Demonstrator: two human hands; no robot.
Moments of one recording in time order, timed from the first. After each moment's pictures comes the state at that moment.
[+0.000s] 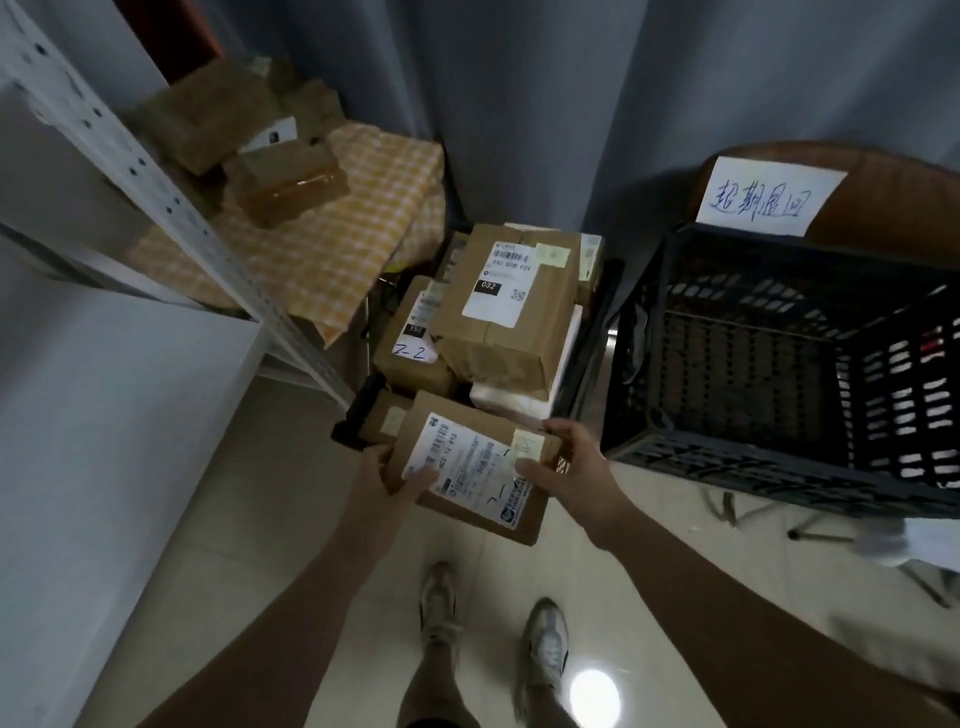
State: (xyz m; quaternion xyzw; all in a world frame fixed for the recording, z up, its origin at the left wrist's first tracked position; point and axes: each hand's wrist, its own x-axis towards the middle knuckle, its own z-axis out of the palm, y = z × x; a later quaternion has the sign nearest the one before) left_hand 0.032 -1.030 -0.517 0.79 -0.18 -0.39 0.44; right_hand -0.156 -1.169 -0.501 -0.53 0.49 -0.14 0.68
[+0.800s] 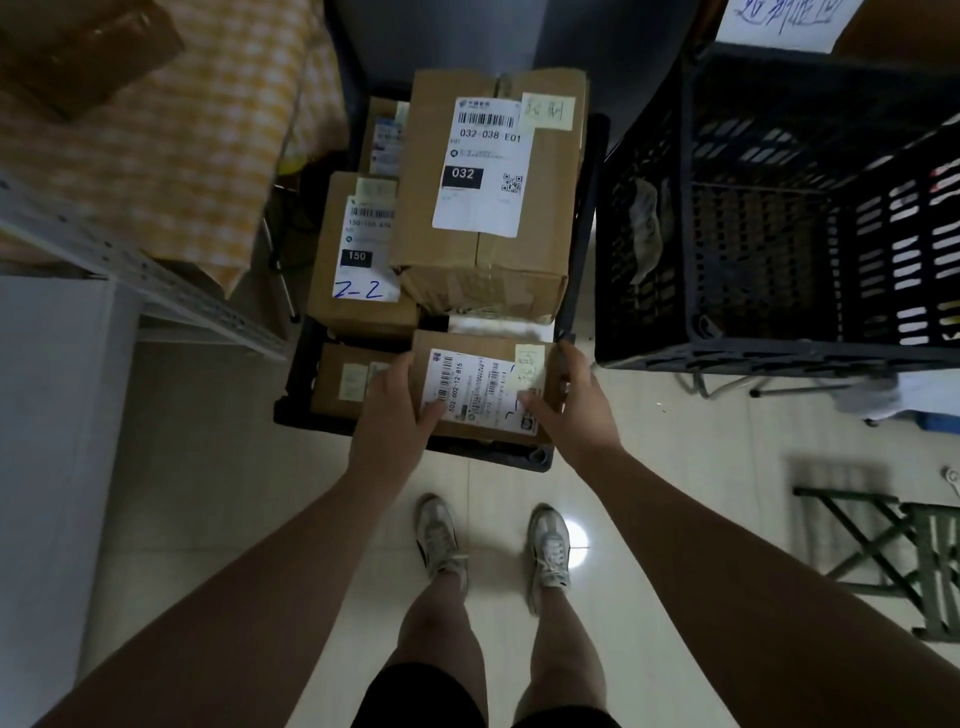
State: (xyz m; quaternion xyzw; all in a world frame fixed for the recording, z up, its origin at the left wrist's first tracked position) left_hand 0.081 -1.100 -0.621 0.80 -0.45 -0.33 0.24; right_hand -0.113 -1.177 -0.610 -0.62 0.65 -0.09 0.43
